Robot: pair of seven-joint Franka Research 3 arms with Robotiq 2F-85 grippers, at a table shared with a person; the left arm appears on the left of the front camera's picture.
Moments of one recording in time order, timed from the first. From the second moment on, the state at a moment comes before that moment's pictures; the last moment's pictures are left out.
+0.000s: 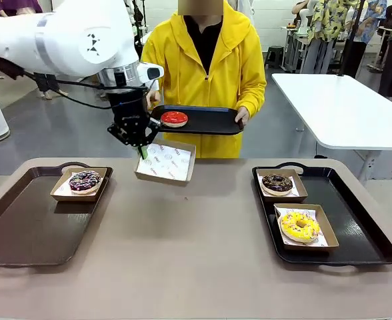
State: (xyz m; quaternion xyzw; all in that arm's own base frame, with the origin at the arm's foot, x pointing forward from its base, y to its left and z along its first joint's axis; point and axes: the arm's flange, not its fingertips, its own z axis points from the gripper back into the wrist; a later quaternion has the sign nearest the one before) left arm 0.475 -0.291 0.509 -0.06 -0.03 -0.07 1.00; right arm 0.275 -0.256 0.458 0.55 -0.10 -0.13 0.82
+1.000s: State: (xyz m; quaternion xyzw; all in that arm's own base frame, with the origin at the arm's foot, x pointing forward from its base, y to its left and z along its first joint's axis) left arm 0.562 -0.316 0.496 -0.03 -0.05 -0.06 1.00; right arm 0.281 -0.292 0.409 0.60 -0.10 -0.14 0.78
